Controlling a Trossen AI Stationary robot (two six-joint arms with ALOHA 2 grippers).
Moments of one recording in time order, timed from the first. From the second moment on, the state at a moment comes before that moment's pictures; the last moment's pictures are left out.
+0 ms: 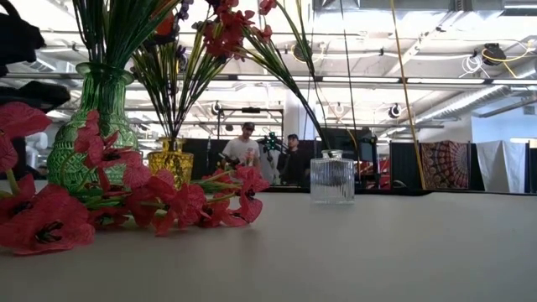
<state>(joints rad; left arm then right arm) -0.85 1.36 0.60 -0.54 -0.42 -0.57 0.69 2.06 1.45 0.41 0.97 -0.34</state>
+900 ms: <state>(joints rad) -0.73 1.36 0.60 -0.59 -0.28 -0.37 0.74 2.06 1.45 0.41 0.97 -0.35</state>
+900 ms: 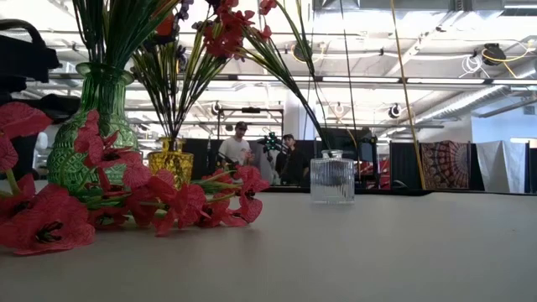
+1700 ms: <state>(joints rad) -0.70 1.36 0.57 -0.54 -0.21 -0.36 0.77 2.06 1.45 0.41 1.02 -0.38</state>
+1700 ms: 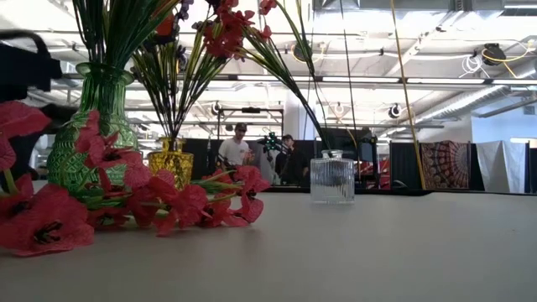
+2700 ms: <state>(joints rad) -0.71 1.36 0.59 -0.45 0.08 -0.49 0.77 2.06 1.45 0.41 1.02 -0.44</state>
